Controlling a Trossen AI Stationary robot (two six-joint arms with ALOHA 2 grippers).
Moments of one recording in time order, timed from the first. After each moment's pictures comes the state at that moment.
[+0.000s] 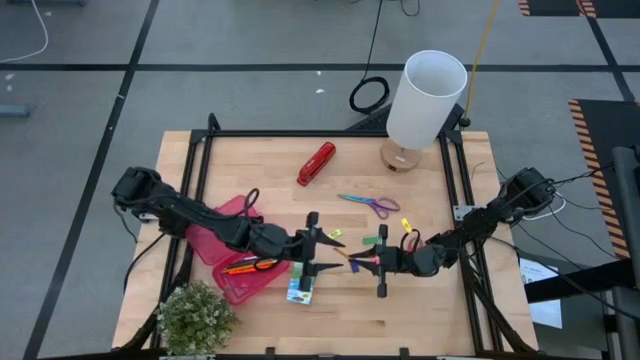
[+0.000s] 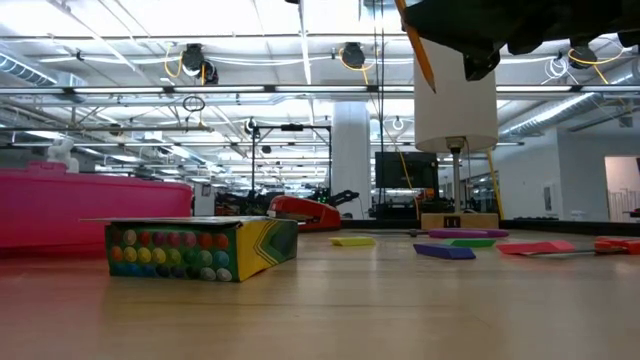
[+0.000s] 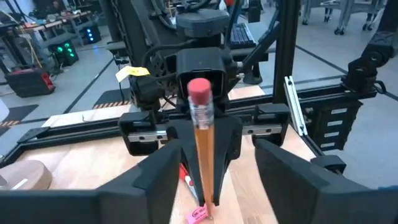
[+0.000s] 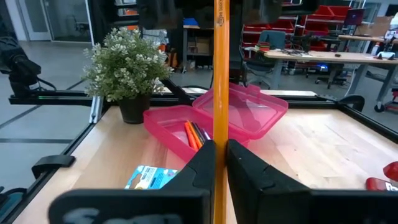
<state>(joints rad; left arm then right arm) -0.33 1.61 1.09 0.36 -0.23 0.07 0.56 1.53 0.50 0.96 0.62 0.02</state>
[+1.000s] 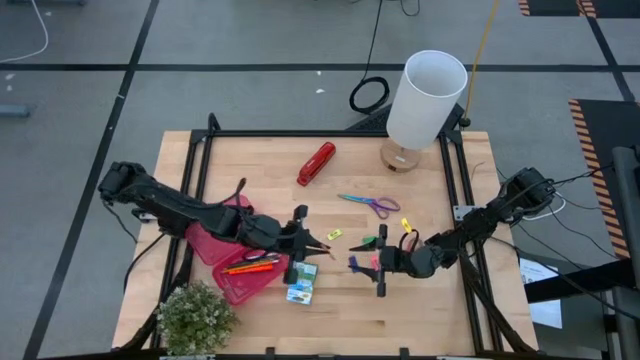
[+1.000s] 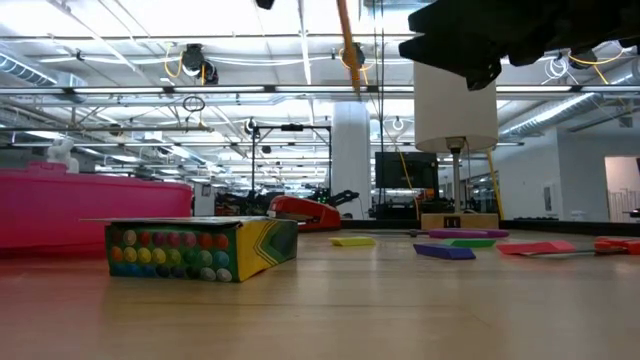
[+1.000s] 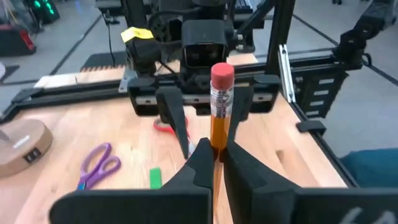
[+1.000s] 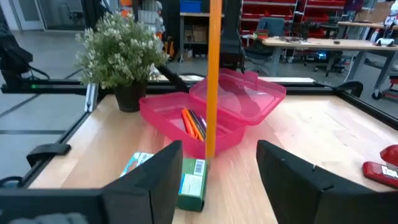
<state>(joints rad) -0.32 1.47 1.09 0.04 -0.17 -0.01 0.56 1.53 0.50 0.90 0.63 0.07</state>
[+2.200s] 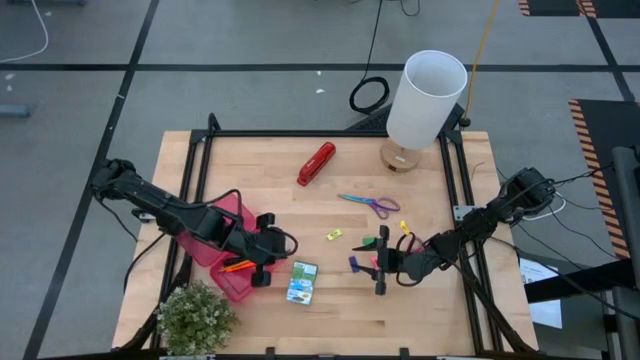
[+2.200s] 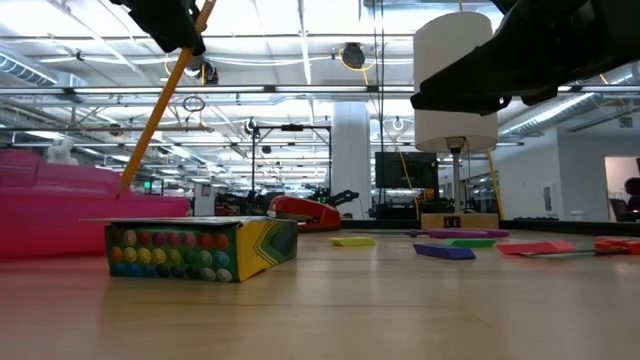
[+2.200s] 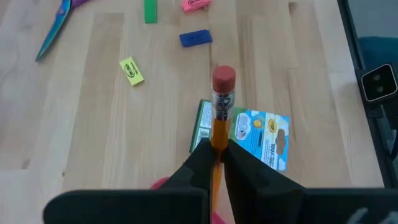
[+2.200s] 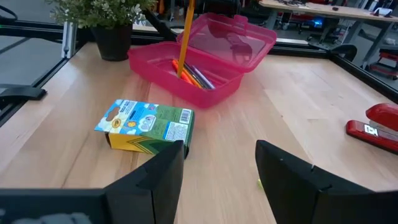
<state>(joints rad) -0.40 1.38 1.09 -0.61 -0.18 -0.35 0.56 1.53 0.50 0.68 0.65 0.13</state>
